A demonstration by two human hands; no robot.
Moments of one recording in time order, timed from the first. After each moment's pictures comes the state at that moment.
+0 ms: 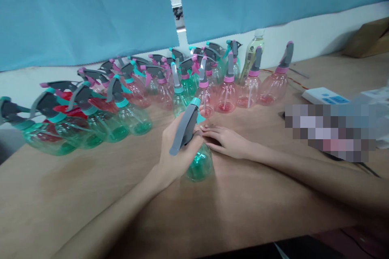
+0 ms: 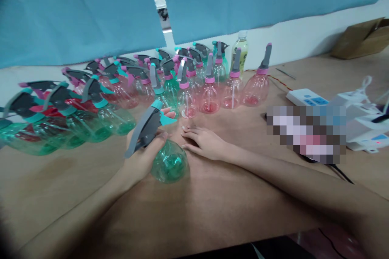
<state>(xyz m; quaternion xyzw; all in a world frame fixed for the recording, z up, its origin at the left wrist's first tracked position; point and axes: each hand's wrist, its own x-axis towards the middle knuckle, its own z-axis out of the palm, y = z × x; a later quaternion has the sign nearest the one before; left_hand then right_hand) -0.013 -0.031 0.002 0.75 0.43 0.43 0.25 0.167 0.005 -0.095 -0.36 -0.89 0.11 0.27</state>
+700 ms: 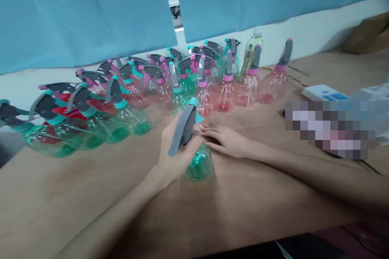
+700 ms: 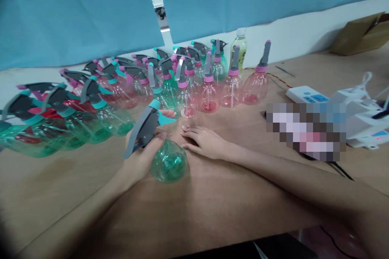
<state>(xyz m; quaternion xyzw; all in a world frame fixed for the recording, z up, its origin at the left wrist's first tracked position) -0.013 -0.030 0.001 0.75 0.43 0.43 0.27 0.168 0.005 -0.095 -0.36 -0.88 0.12 0.27</state>
